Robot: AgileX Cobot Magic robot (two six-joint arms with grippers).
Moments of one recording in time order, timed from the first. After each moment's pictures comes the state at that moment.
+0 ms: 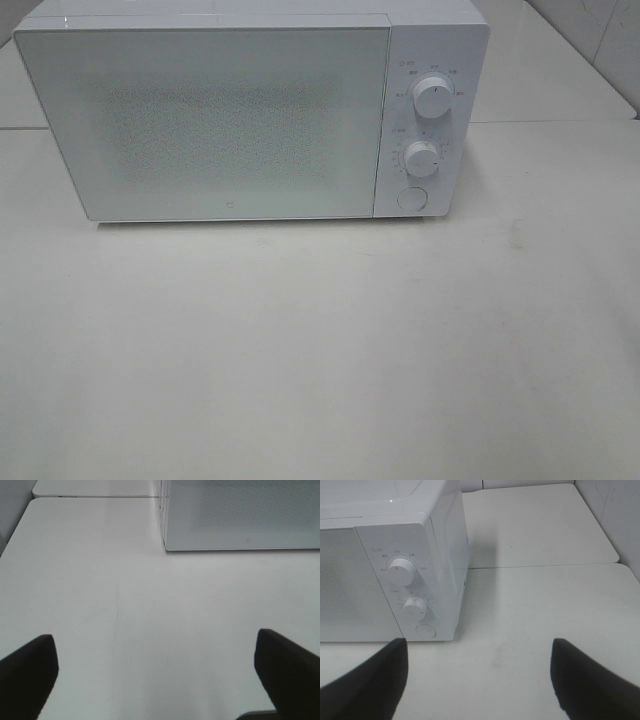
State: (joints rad) left arm -0.03 0.00 -0.52 -0.05 1.08 0.01; right arm 0.08 0.56 -0.47 0.00 0.26 0.10
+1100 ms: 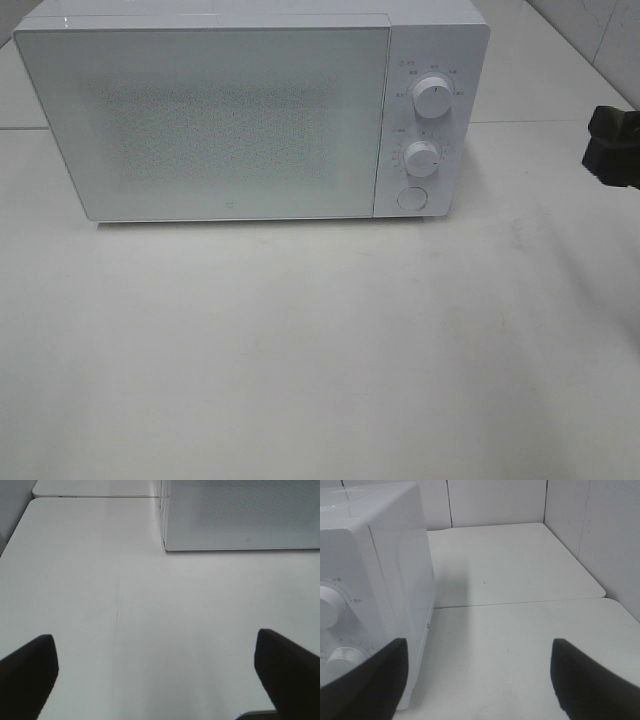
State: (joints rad) left arm -0.03 0.00 -0.52 -0.05 1.08 0.01; right arm 0.19 1.22 -0.27 0.35 -0.83 -0.19
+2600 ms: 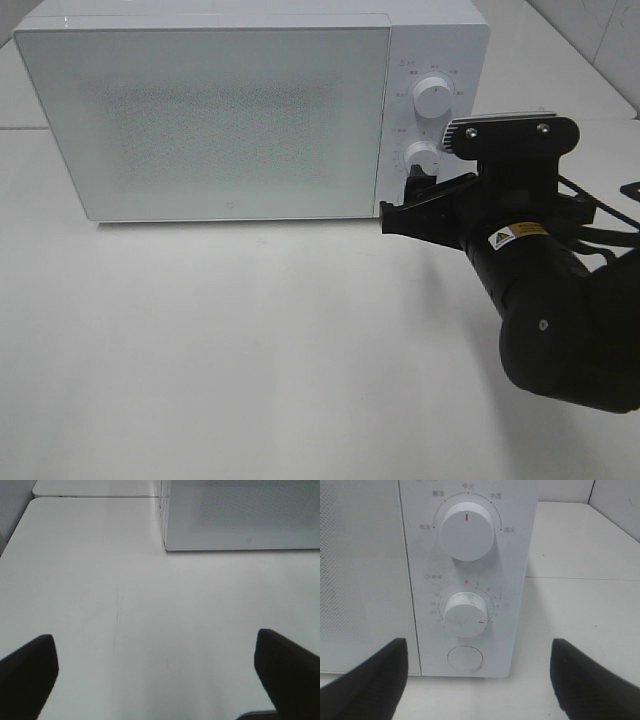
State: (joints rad) left arm -0.03 0.00 -0.52 -0.05 1.08 0.01; right arm 0.79 1.78 -0.50 0.91 -1.21 -0.37
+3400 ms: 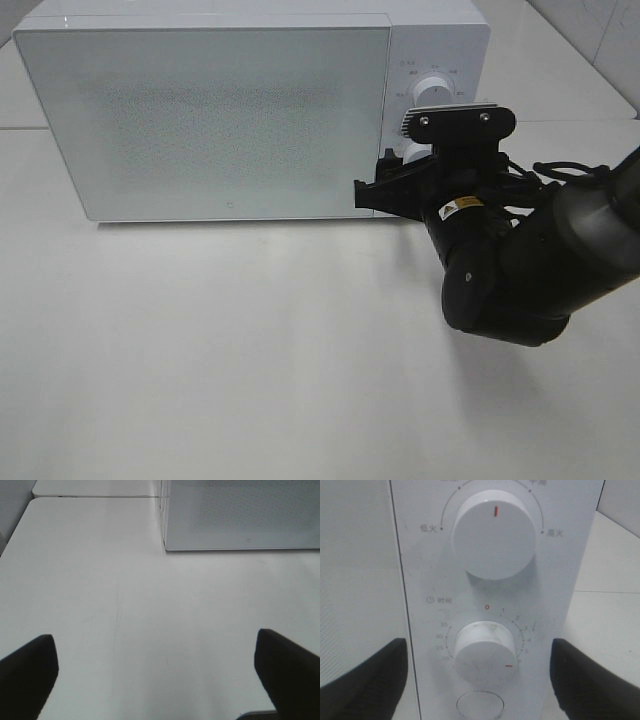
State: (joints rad) left arm -0.03 0.00 -0.52 -0.05 1.08 0.01; right arm 0.67 1.99 -0.70 0.77 -1.21 -0.32
